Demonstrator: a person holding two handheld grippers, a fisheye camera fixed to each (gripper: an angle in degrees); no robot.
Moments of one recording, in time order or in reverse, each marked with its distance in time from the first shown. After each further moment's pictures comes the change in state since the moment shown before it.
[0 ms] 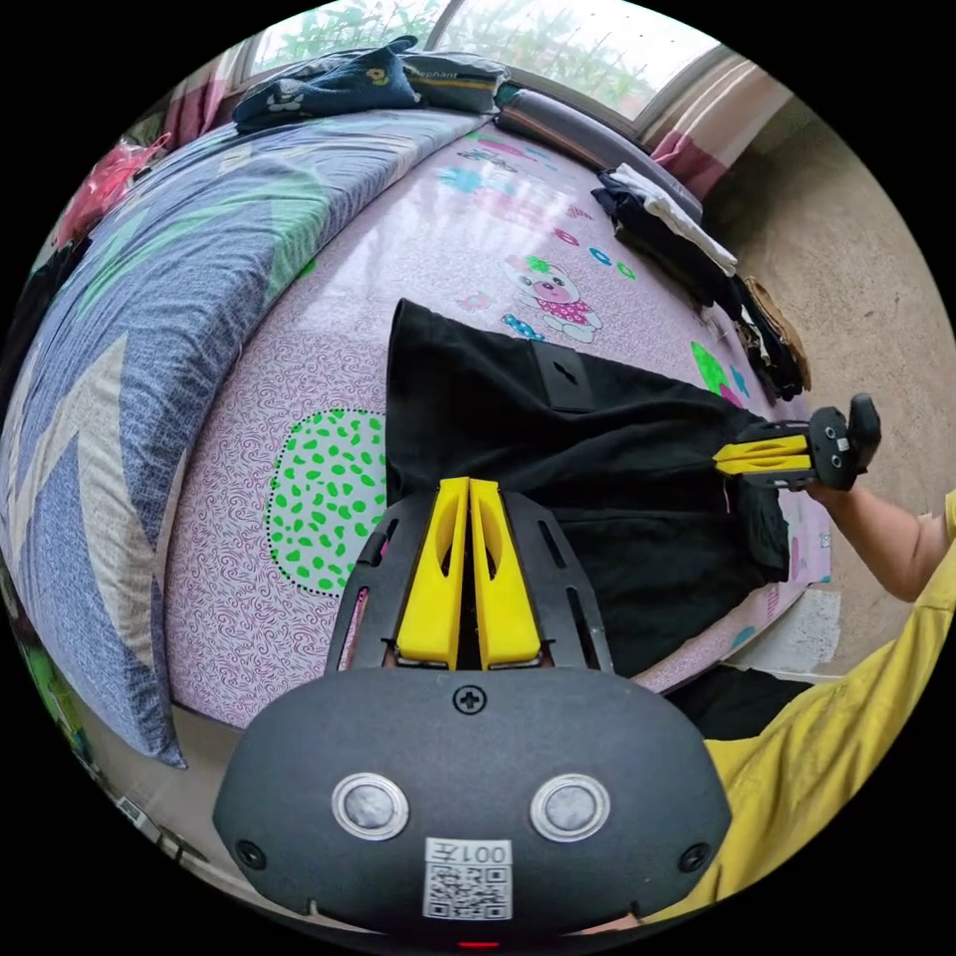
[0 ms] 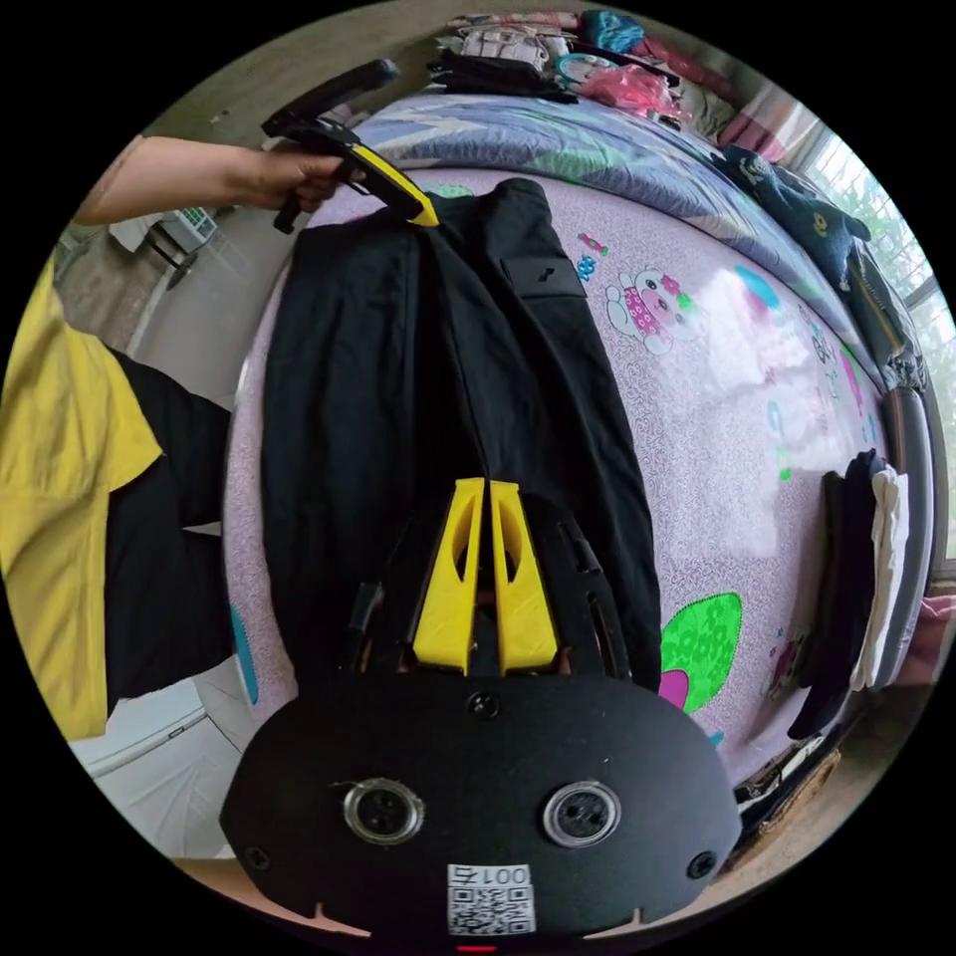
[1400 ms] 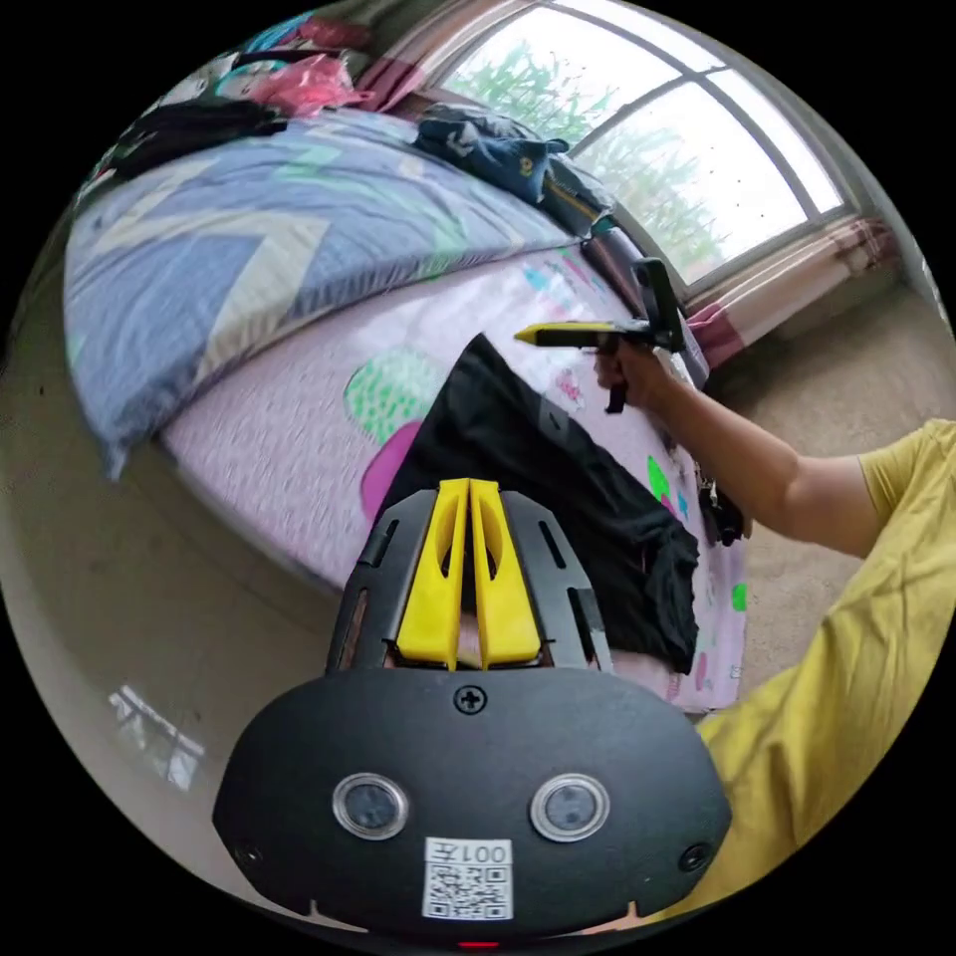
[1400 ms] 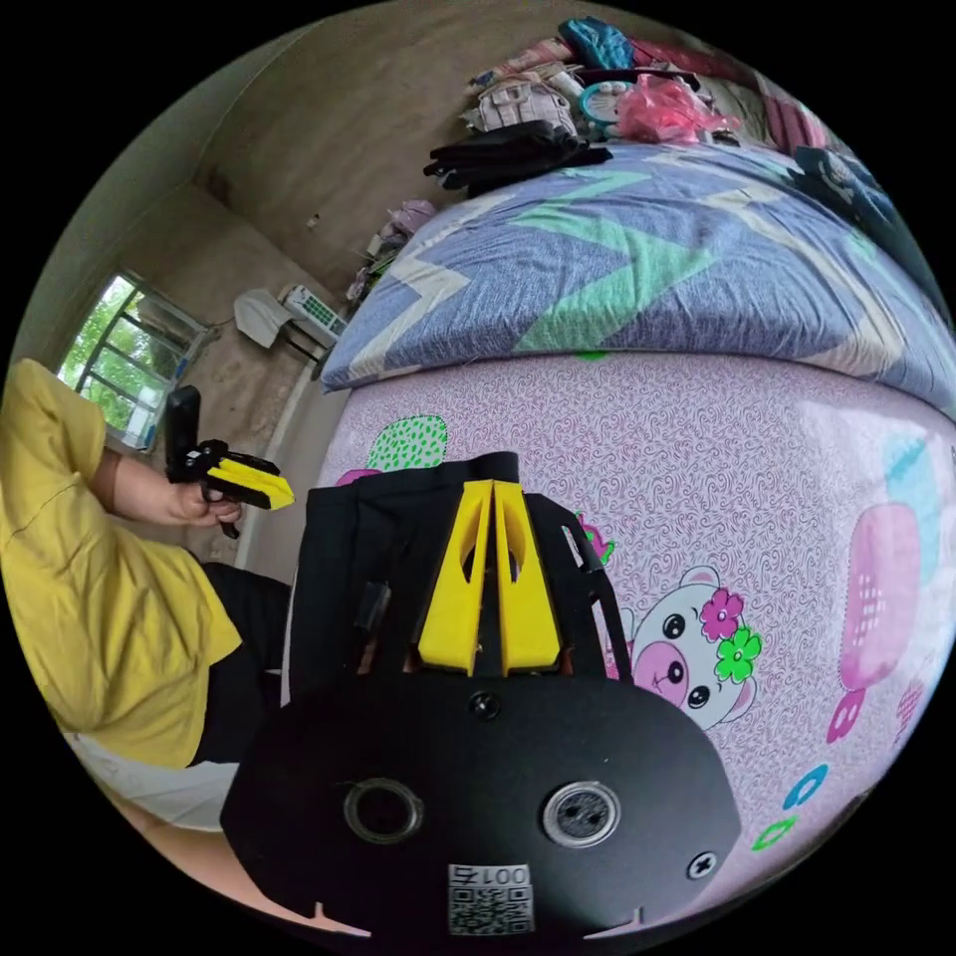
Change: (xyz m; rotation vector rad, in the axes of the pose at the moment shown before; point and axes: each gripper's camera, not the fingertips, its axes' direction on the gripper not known) left arm -0.015 0.112 -0.032 0.289 0.151 -0.394; right arm 0.236 -0.212 0.023 0.229 -0.502 -0.049
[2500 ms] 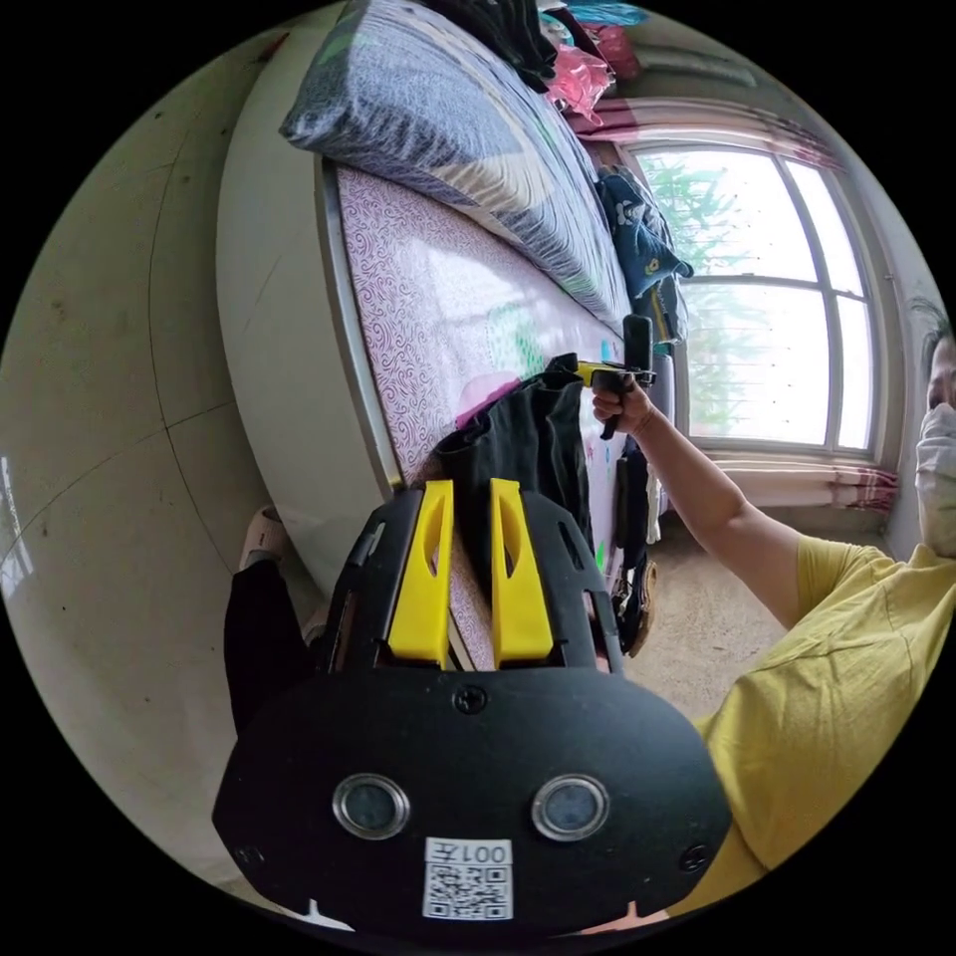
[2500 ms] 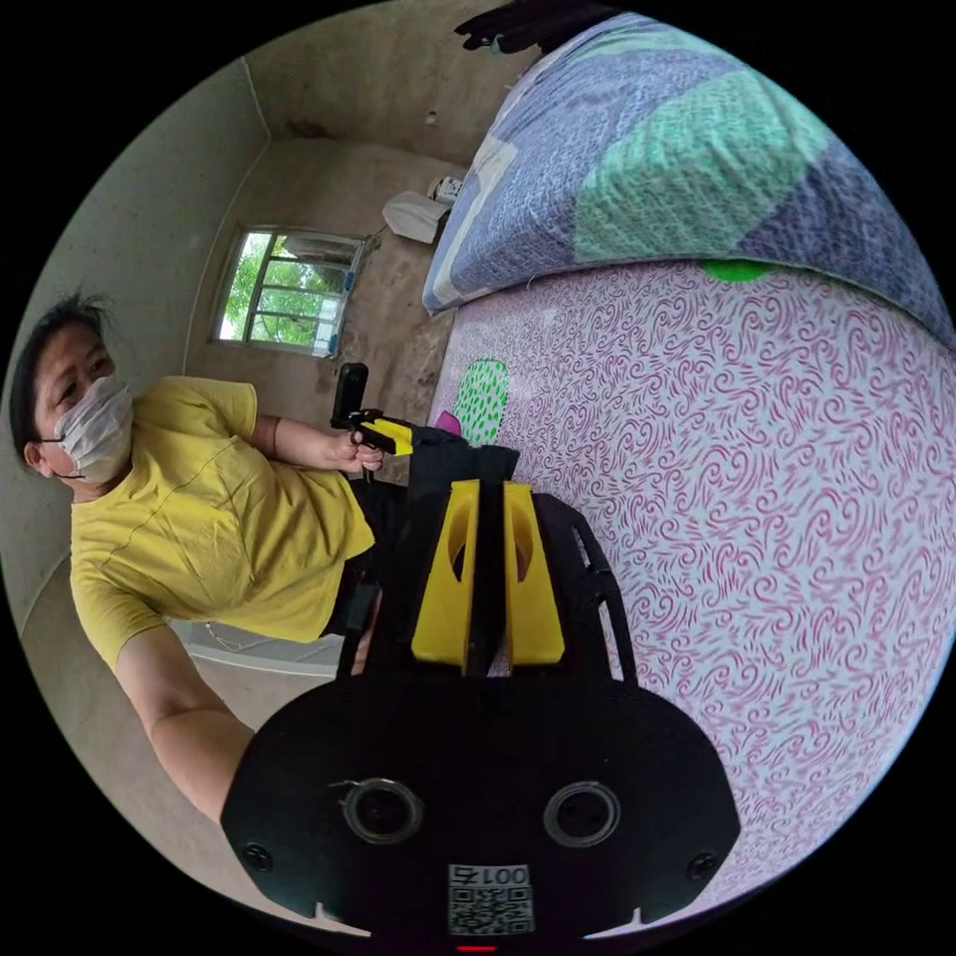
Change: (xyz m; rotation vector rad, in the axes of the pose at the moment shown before) left arm -0.079 0.105 0.035 0.094 0.245 -0.542; right arm 0.097 -0.070 0.029 -0.420 -0.670 -0.098
